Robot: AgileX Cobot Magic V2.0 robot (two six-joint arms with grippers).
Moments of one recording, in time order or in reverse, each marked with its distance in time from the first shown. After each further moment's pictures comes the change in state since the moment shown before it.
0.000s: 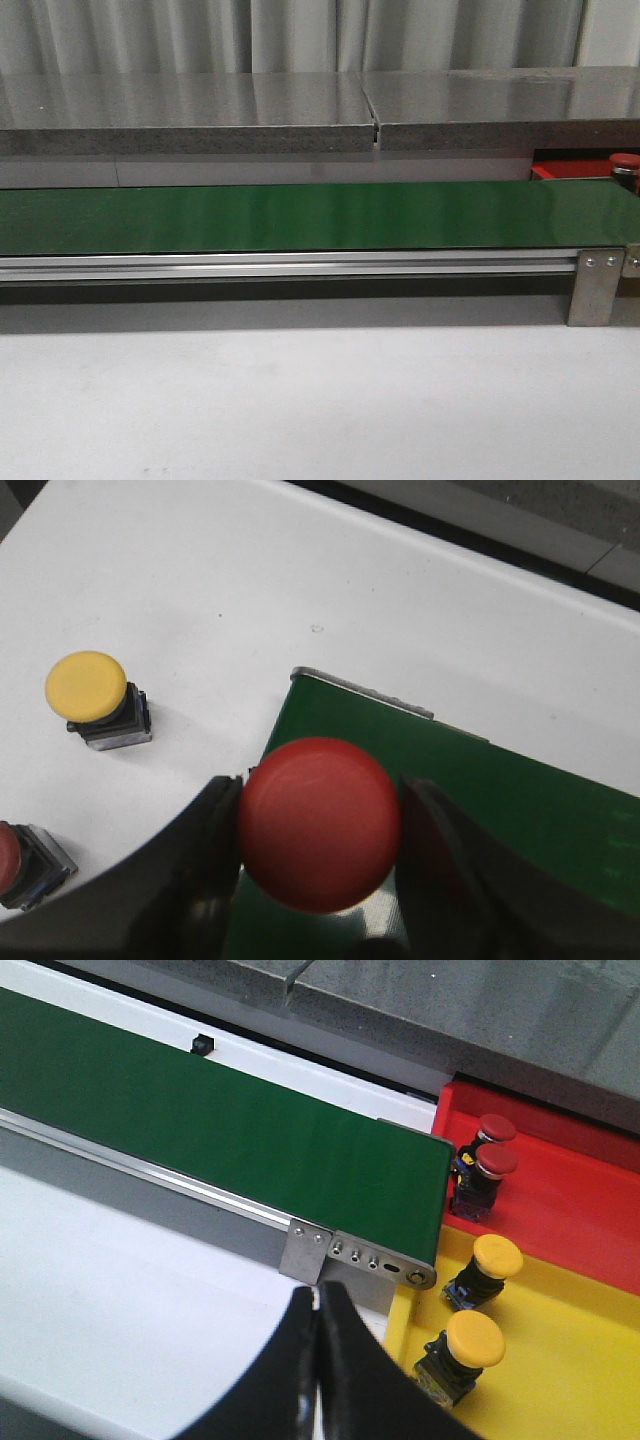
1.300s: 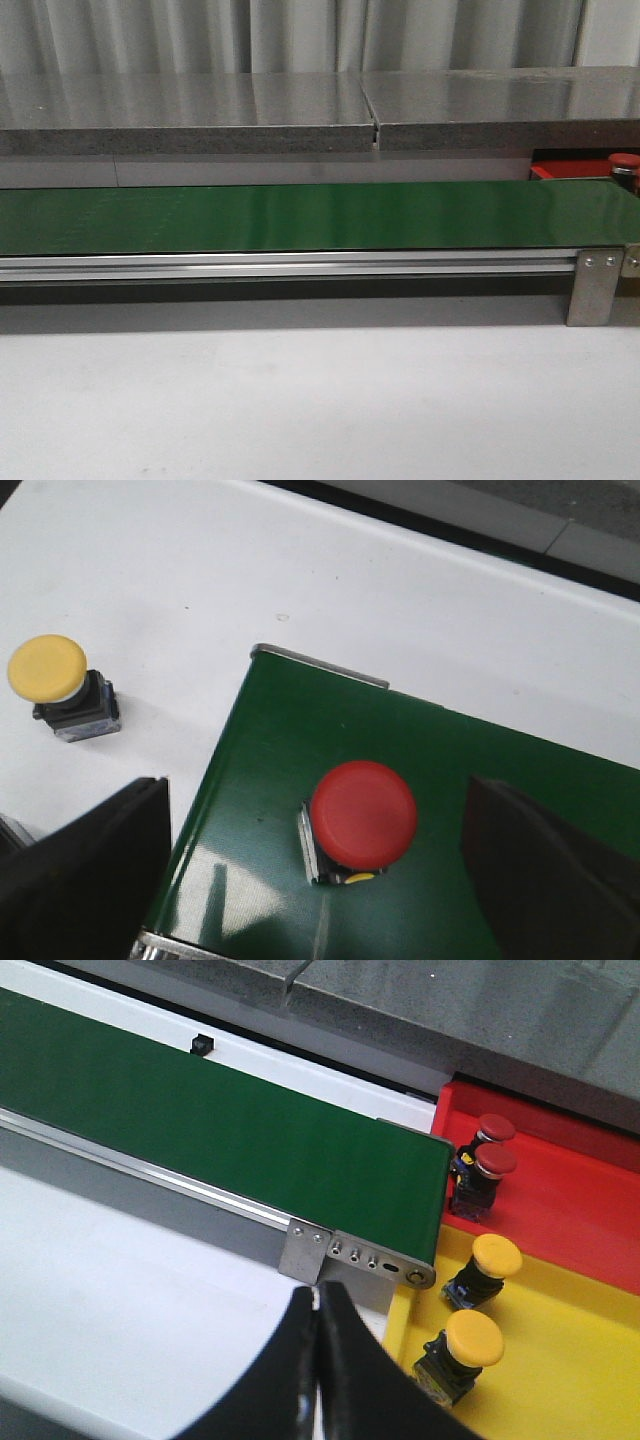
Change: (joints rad) left arm -0.049 -0.126 0.126 -0.002 -0.066 0.009; right arm 0.000 0.000 0.000 0.000 0.000 0.000
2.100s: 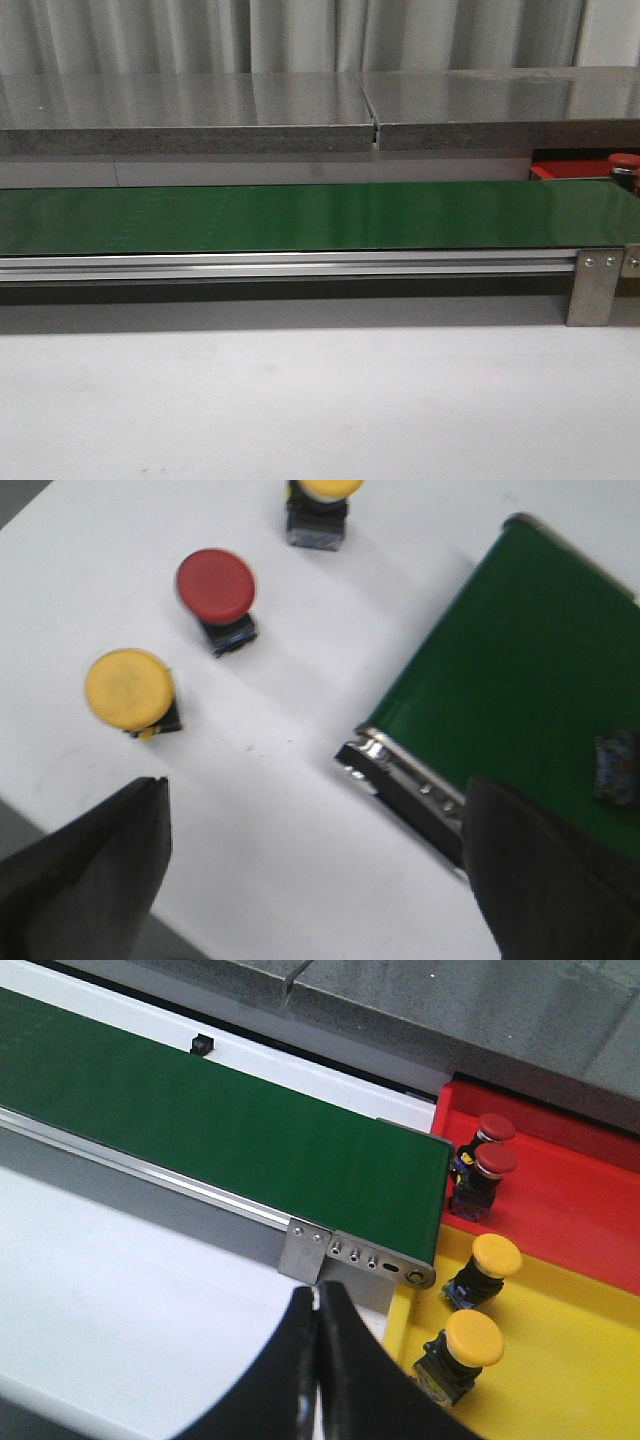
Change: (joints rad) left arm 0.318 -0.038 0.000 0.084 0.326 -0.168; right arm 0.000 0.000 0.000 0.000 0.000 0.000
